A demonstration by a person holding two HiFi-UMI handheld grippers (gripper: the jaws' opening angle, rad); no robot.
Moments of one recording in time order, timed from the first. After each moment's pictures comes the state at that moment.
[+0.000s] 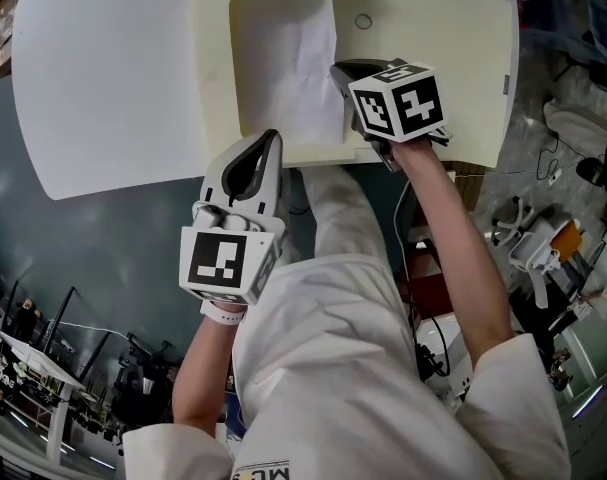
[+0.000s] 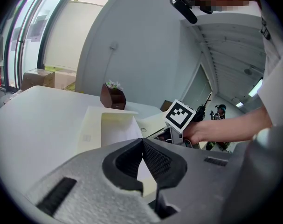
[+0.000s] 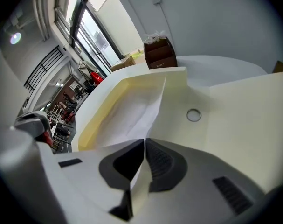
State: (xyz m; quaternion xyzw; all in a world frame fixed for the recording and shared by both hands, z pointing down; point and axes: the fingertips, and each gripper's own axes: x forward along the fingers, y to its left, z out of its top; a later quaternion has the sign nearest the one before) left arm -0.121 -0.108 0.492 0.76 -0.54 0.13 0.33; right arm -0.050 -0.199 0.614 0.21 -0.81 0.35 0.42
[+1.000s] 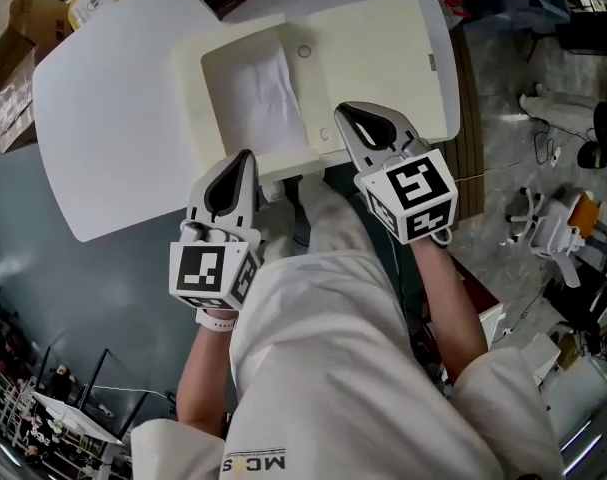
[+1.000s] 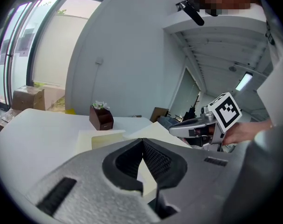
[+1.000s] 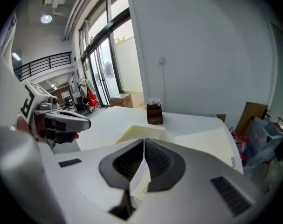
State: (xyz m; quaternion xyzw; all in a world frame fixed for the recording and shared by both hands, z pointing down) left arm -0.105 -0.100 0.410 0.80 -0.53 0.11 0.26; right arm 0.019 -0.160 0.423 0.35 -0.88 0.18 0.27
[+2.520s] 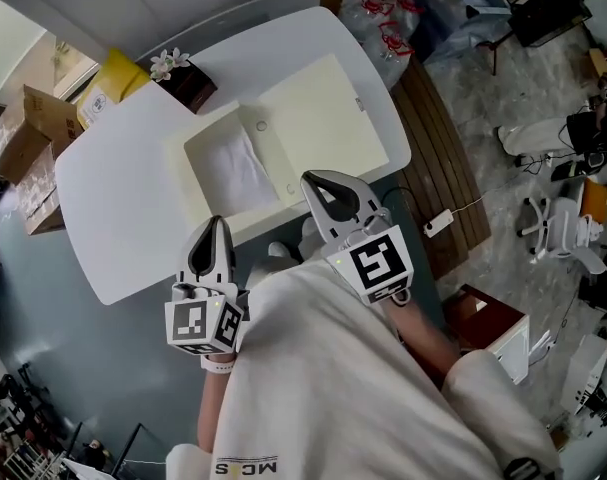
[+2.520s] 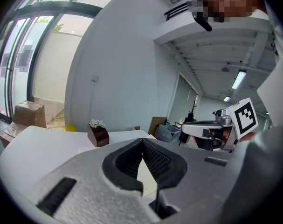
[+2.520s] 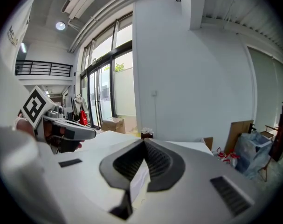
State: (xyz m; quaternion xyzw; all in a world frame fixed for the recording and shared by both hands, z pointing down) left arm -0.082 -0.078 0.332 0.81 -0.55 0.09 0.19; right arm 0.060 -0.113 0.310 0.43 -0.89 0.09 0.13
